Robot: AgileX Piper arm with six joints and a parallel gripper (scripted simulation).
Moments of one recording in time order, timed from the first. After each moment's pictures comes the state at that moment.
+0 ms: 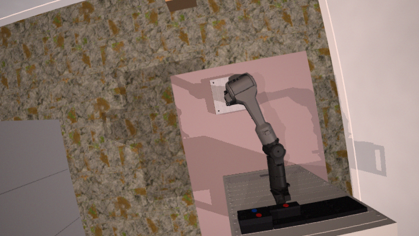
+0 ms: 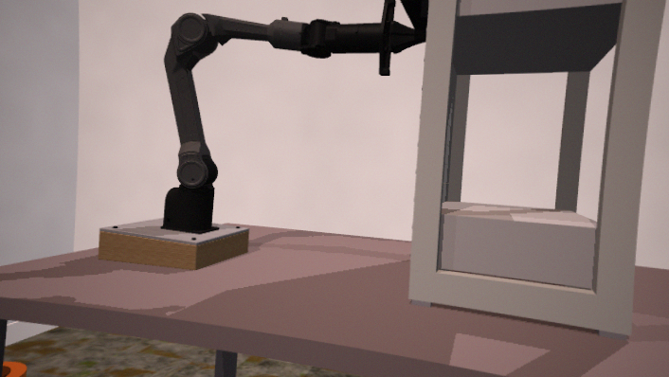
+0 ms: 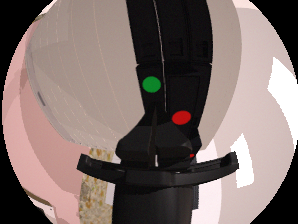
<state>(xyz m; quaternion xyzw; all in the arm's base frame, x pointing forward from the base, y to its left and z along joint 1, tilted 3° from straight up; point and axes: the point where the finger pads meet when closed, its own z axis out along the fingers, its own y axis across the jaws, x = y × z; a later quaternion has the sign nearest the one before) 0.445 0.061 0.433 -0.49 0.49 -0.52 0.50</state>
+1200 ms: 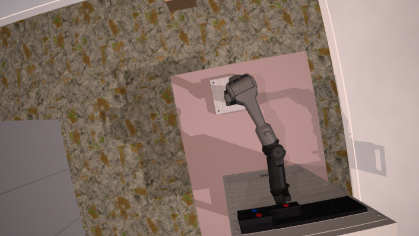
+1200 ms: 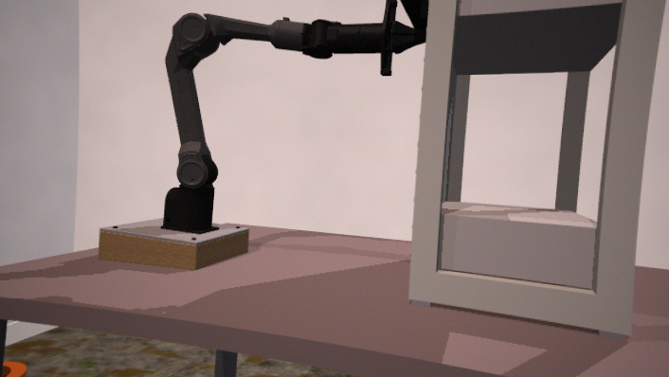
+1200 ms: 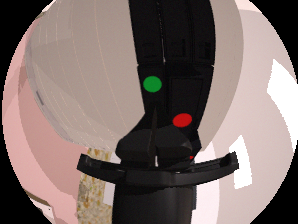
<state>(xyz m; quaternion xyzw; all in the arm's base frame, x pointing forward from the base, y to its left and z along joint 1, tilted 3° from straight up) 0.448 0.061 0.433 -0.49 0.49 -0.53 0.49</state>
